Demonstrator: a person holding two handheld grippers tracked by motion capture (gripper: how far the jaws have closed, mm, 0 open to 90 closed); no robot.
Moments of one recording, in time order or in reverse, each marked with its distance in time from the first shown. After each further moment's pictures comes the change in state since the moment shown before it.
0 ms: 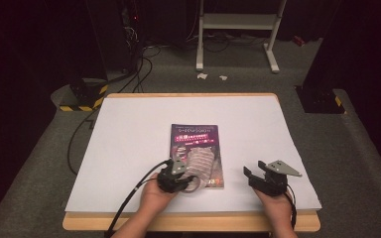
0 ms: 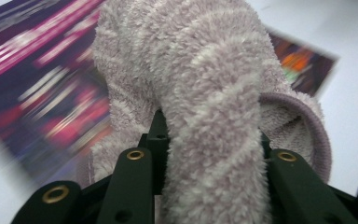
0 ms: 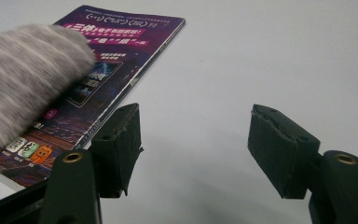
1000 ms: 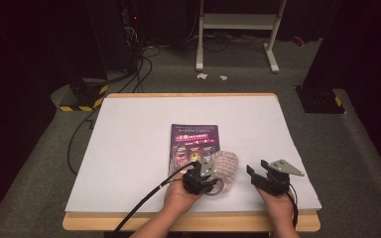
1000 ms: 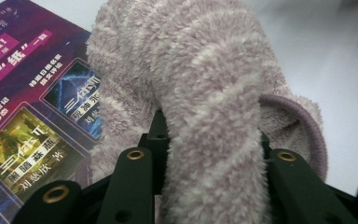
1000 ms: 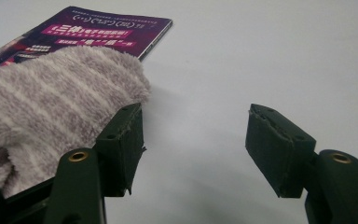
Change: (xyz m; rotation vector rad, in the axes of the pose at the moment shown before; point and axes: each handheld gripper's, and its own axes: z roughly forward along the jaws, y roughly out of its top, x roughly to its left) left arm -0.066 0.050 0.049 -0.009 -0.084 0.099; right arm -0.008 0.001 -0.002 -0.005 -0.032 0.004
